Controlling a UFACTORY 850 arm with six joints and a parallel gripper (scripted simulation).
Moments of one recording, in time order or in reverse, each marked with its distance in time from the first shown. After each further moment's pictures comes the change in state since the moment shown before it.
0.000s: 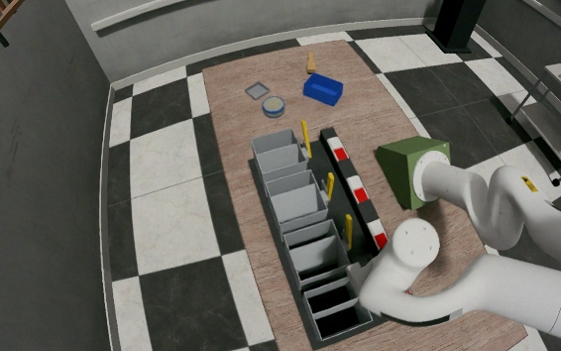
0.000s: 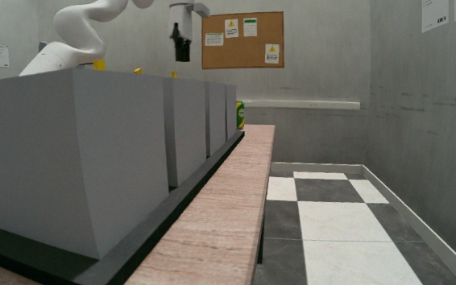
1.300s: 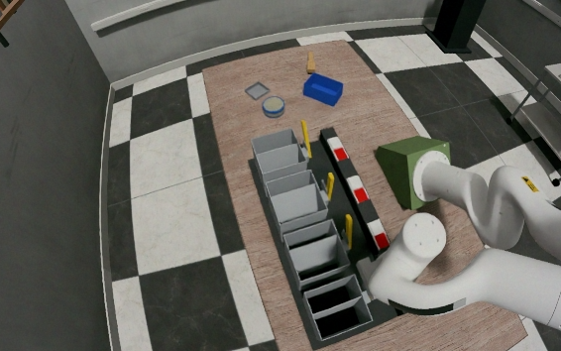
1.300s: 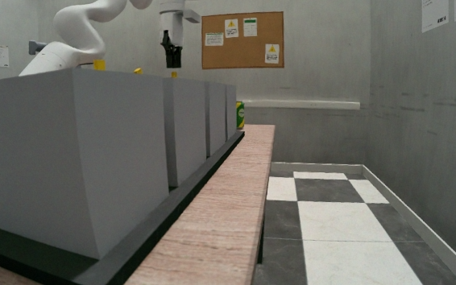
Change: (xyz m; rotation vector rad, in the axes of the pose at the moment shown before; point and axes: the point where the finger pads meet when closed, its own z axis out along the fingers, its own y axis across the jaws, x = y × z) arm -0.028 0.003 0.019 0.018 0.004 -0.002
